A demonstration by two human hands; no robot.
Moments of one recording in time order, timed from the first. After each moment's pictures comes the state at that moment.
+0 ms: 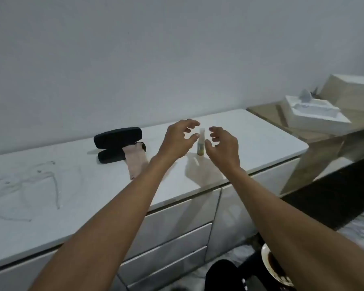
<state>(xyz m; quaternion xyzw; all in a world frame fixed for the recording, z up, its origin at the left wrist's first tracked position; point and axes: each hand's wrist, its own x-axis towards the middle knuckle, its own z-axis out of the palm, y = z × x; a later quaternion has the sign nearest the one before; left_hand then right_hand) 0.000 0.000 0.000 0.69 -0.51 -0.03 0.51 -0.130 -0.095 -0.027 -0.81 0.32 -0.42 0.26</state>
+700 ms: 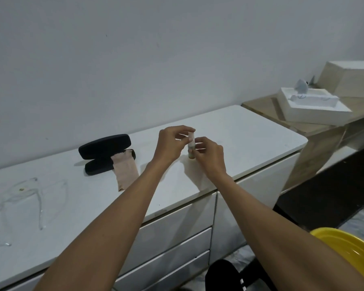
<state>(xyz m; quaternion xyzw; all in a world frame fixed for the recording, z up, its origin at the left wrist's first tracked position) 0.006 -0.031 -0.011 0.69 -0.48 -0.06 0.53 -0.117 -0.106 -0.050 -0.76 0.32 -0.37 0.42</state>
